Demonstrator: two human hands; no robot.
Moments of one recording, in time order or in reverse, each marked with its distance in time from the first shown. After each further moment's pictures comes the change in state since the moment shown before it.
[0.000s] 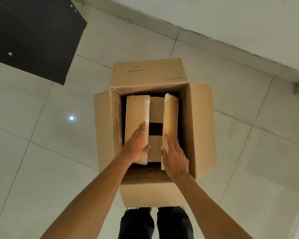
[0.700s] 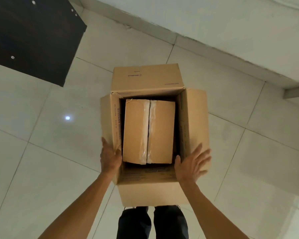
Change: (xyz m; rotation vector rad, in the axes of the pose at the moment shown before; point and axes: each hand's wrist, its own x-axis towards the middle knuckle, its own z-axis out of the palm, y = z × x) left_hand -0.060 -0.049 -0.007 -0.490 0.405 -0.489; right_hand -0.014 0.028 -0.018 0.076 0.169 0.541
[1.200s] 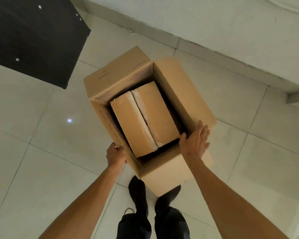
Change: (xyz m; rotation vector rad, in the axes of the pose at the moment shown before) left_hand 0.016 0.023 0.015 -0.569 -0.023 -0.382; right_hand 0.060 -0.057 -0.026 0.094 0.125 -0.175
